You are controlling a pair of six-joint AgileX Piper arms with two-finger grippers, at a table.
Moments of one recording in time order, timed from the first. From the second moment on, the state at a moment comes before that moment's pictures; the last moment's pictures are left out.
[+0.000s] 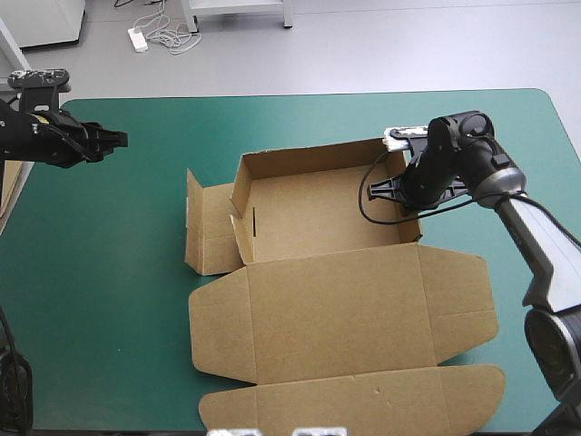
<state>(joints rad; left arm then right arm) 0.13 1.50 -1.71 -0.21 1.15 0.17 0.30 1.71 -1.61 0.05 1.24 0.20</state>
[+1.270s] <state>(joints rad) 0.13 1.51 -1.71 -0.22 1.15 0.17 0.30 1.92 -1.87 0.05 1.23 0.23</state>
